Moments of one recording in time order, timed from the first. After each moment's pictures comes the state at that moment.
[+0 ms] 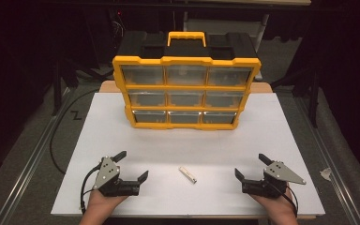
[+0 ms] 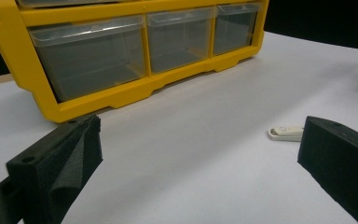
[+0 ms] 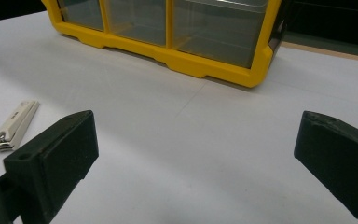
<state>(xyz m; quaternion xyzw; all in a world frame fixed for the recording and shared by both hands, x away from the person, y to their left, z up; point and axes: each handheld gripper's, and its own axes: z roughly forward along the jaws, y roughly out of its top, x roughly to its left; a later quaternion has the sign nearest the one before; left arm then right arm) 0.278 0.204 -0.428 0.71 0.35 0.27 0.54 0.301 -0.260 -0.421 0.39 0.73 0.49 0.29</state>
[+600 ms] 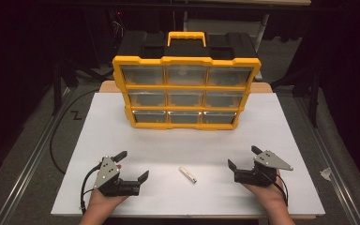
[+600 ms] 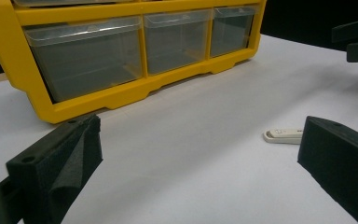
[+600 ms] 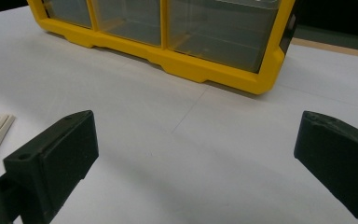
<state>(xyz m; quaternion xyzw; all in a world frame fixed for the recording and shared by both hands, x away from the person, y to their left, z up) 0.278 0.204 -0.428 0.71 0.35 0.27 0.55 0.332 -0.243 -0.422 0.40 0.73 0.47 0.29</state>
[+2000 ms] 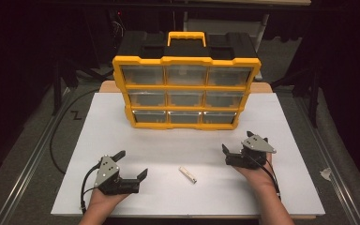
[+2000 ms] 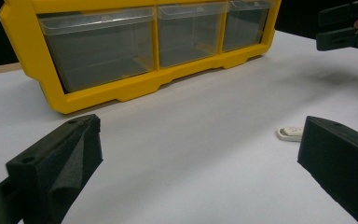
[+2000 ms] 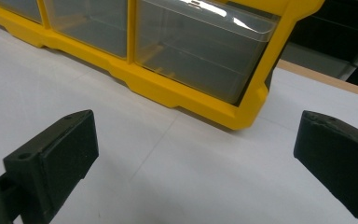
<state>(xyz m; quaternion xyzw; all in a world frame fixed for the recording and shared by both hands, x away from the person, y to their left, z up) 0.282 0.206 -0.430 0.70 0.38 0.27 0.54 0.375 -0.220 -0.416 0.39 0.74 0.42 0.35</state>
